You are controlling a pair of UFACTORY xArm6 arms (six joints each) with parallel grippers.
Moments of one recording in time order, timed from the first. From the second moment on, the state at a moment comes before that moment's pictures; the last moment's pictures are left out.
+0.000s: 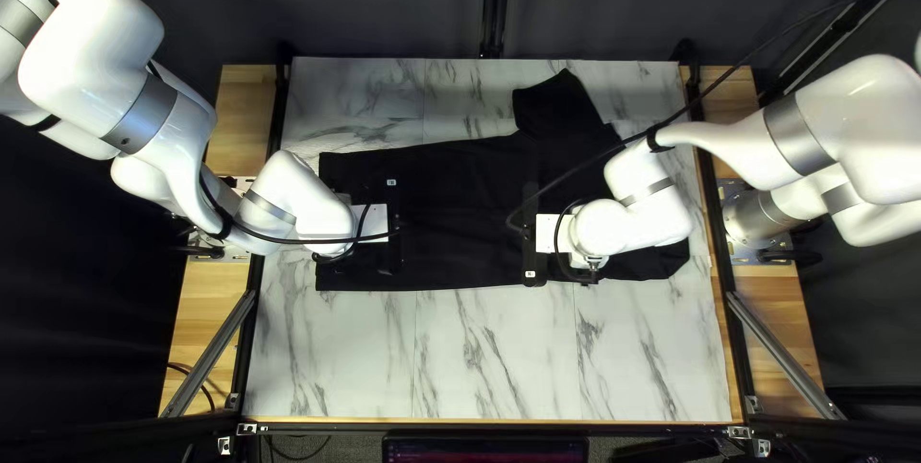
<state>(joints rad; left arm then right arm) -0.32 -0.30 -0.35 0.30 0.93 -0.64 0.26 0.08 -0.71 -0.23 0.84 0.45</state>
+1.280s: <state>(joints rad) -0.32 -0.30 -0.35 0.30 0.93 -0.64 0.20 -0.08 -0.50 -0.67 0.50 0.86</state>
